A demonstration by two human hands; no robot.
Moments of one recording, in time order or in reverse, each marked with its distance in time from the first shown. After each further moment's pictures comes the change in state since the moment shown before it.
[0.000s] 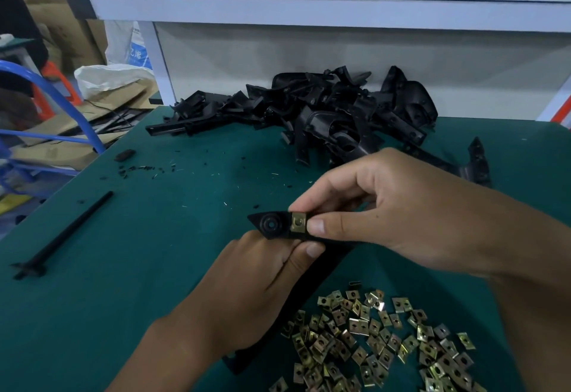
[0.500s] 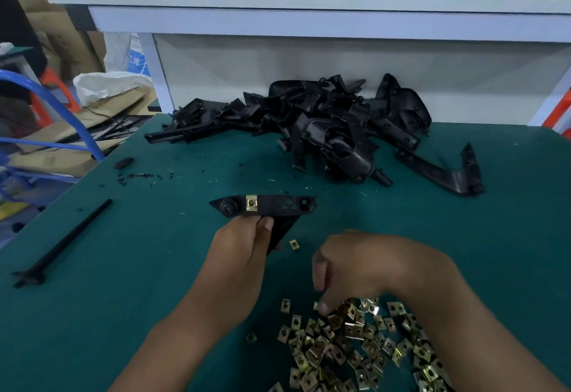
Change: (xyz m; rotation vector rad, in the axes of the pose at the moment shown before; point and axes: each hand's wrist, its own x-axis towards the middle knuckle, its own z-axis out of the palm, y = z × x) left_hand 0.005 -0.018 0.006 -0.067 0.334 -0.287; right_hand 0.035 0.057 0.036 -0.545 -0.408 0.412
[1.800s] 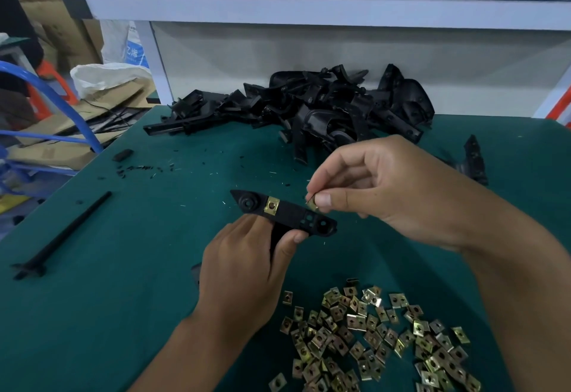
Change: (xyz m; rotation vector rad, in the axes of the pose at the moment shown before) left_hand -0.011 0.001 0.015 0.406 0.265 0.290; right_hand -0.046 0.007 -0.037 0.604 0.586 -0.451
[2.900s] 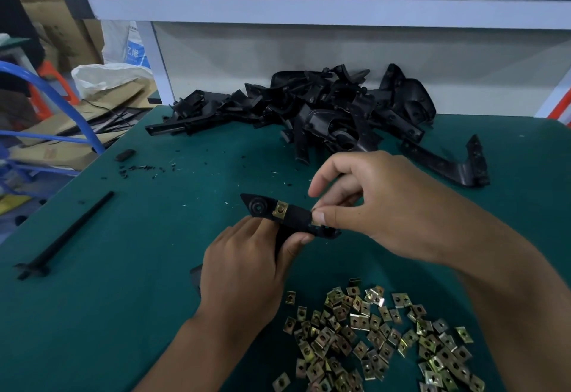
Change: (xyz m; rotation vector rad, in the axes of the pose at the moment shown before) left_hand -0.001 -0.003 0.001 0.098 -0.007 0.064; right_hand -0.002 -0.003 0.015 -0.276 0.030 0.092
